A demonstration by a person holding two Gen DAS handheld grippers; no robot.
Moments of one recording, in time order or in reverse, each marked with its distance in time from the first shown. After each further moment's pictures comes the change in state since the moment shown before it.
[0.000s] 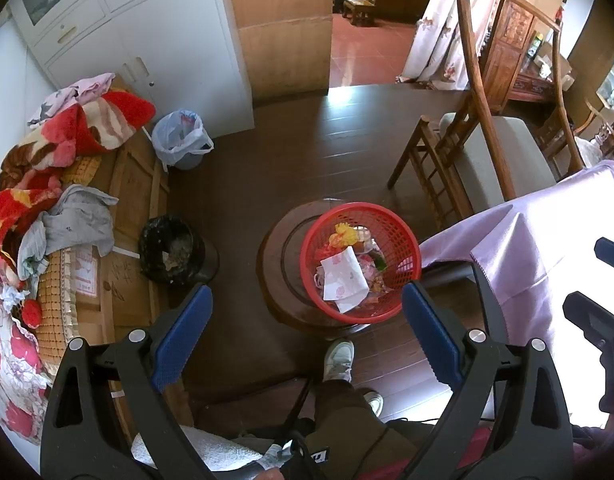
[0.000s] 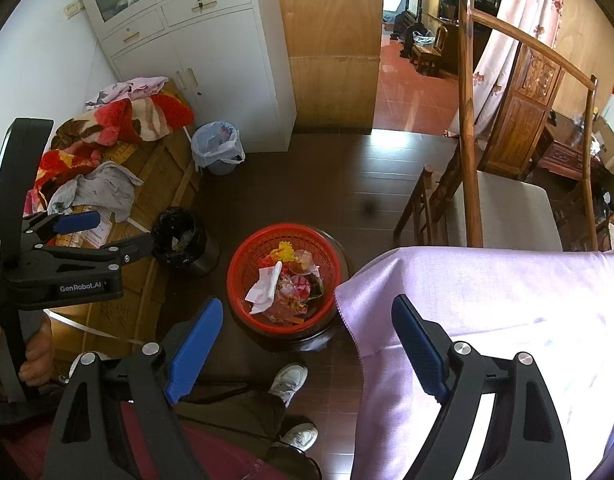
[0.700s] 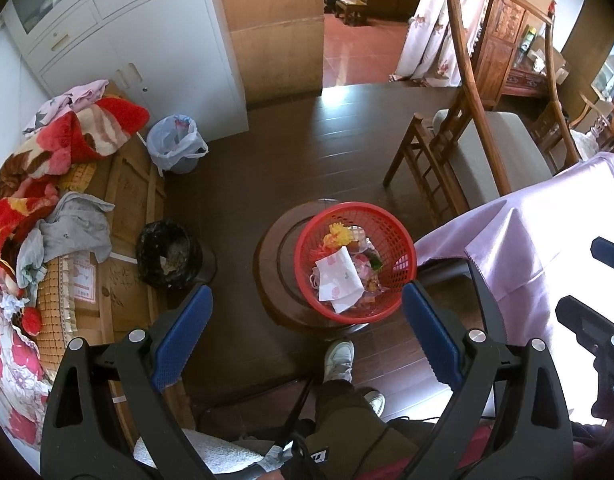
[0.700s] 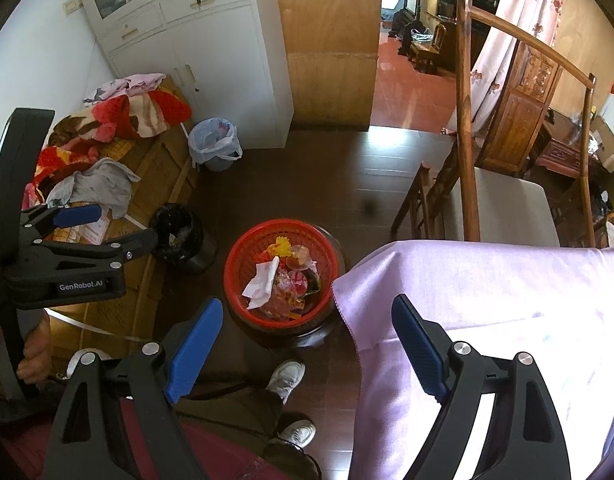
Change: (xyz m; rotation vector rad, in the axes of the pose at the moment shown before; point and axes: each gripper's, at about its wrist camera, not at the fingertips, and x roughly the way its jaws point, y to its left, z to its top) left arm -0.001 -0.010 0.000 0.025 -0.003 -0.007; right arm 0.001 -0.007 -0.004 -0.002 0.018 -0.010
